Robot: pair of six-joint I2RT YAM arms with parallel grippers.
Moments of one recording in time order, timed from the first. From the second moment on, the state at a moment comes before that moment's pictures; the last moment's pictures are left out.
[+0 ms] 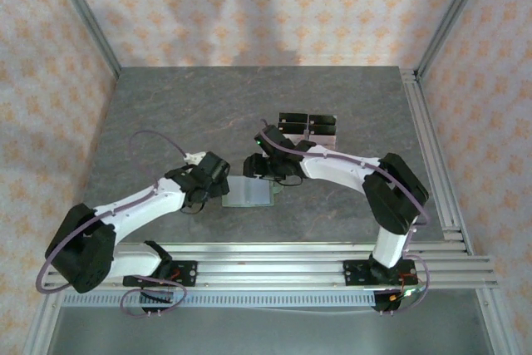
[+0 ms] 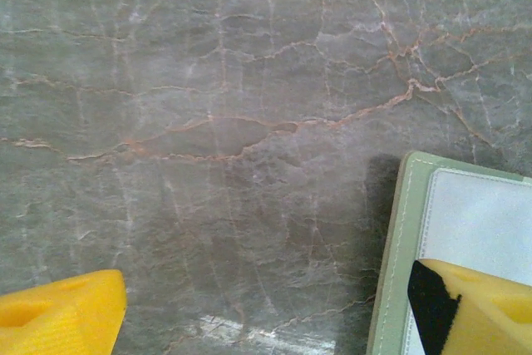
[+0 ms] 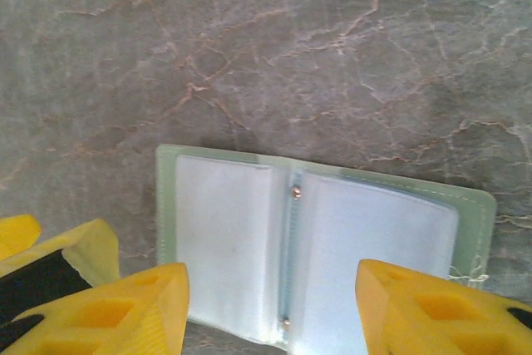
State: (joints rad) left arm -0.57 1.28 0.67 -0.59 -0.34 -0.83; right arm 0.83 1.78 1.20 -0.40 -0.18 0.81
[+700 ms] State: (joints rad) left arm -0.57 1.36 0.65 -0.52 -0.33 -0.82; right arm 0.84 1.86 1.20 -0.44 -0.15 0.78
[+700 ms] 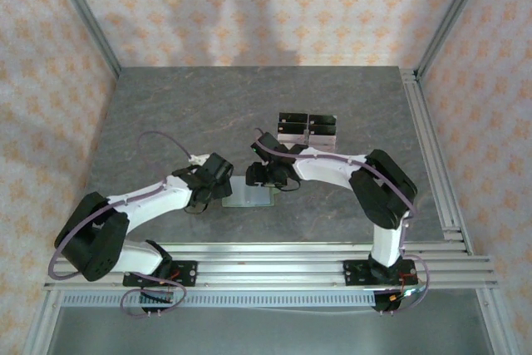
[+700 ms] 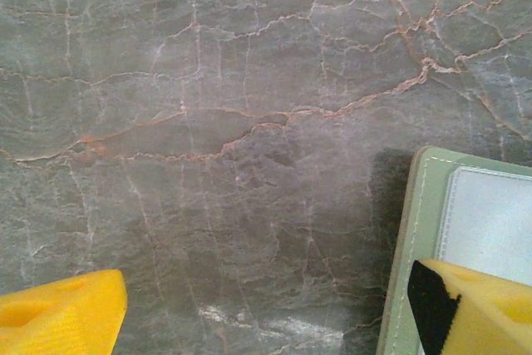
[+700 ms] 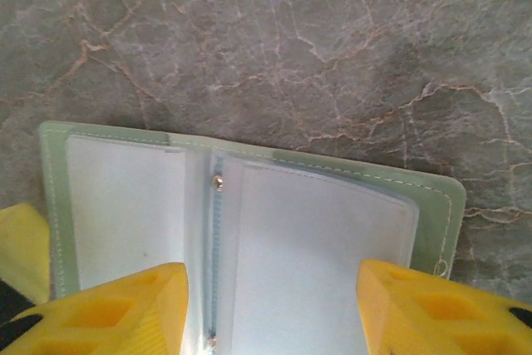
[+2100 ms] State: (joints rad) left arm -0.60 1.03 0.47 -0.45 -0.18 -0.80; right arm 0.86 1.92 1.18 -0.17 -0.32 0.98
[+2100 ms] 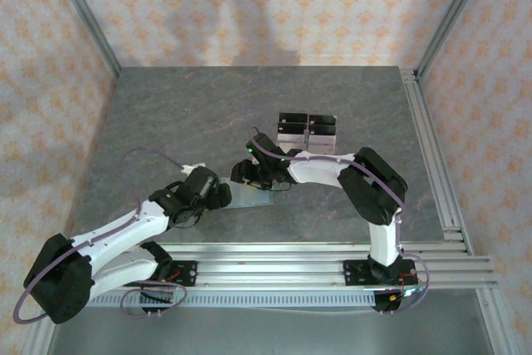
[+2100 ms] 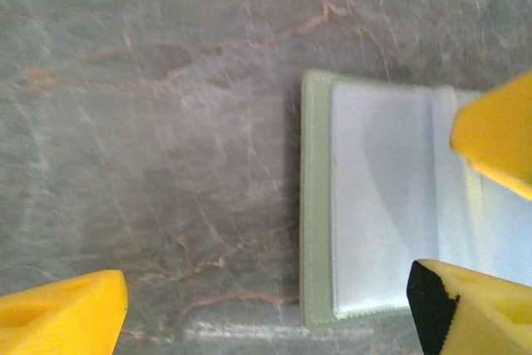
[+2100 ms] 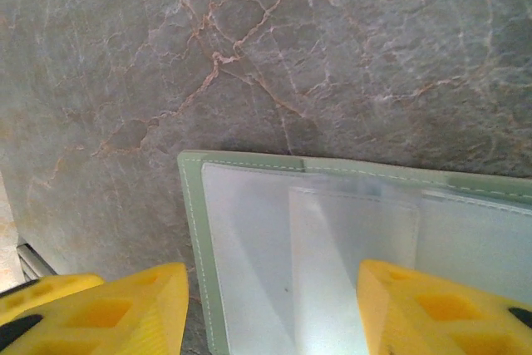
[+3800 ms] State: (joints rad) left arm -0.68 1.27 0.49 -0.26 -0.16 -0.77; right arm 0.83 1.81 1.08 -0.14 -0.29 1.03
